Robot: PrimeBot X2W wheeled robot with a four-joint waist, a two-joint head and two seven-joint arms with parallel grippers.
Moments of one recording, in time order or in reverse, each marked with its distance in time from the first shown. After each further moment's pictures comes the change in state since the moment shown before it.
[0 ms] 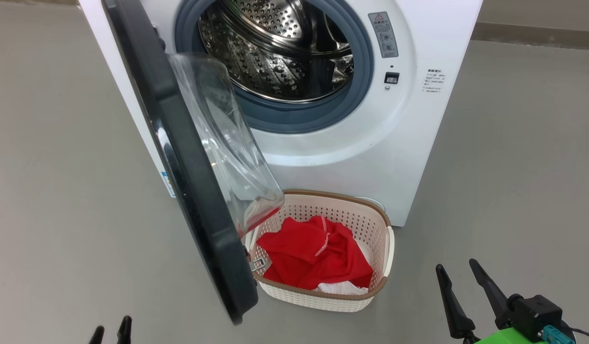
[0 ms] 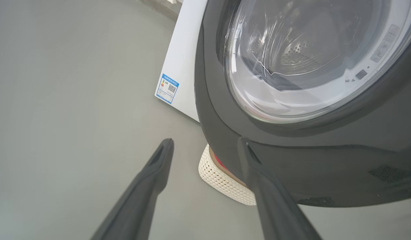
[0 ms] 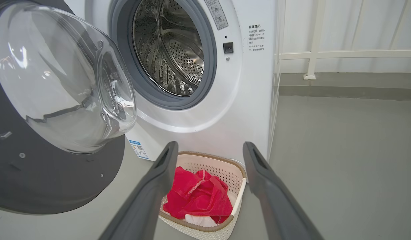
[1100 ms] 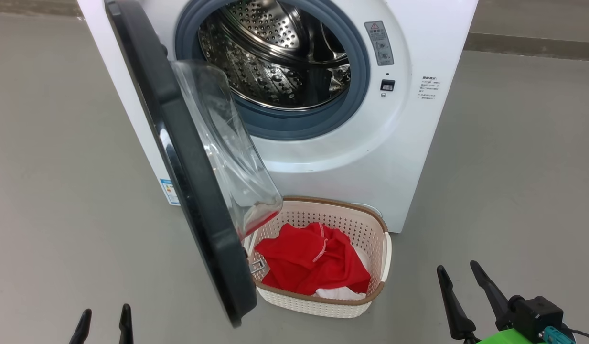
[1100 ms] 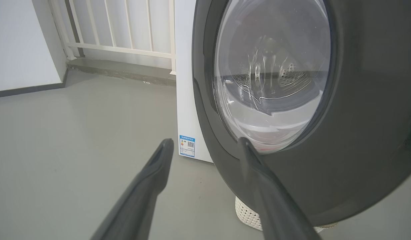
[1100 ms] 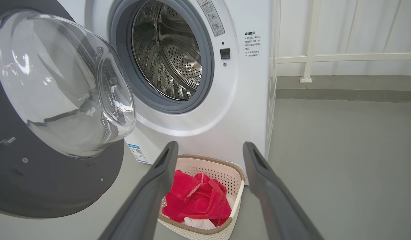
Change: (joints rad) left arm 0.123 -0.281 0.352 -0.271 0.718 -0.001 0.000; right arm 0.002 0.004 -0.005 0.008 0.007 0.000 0.000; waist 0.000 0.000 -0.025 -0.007
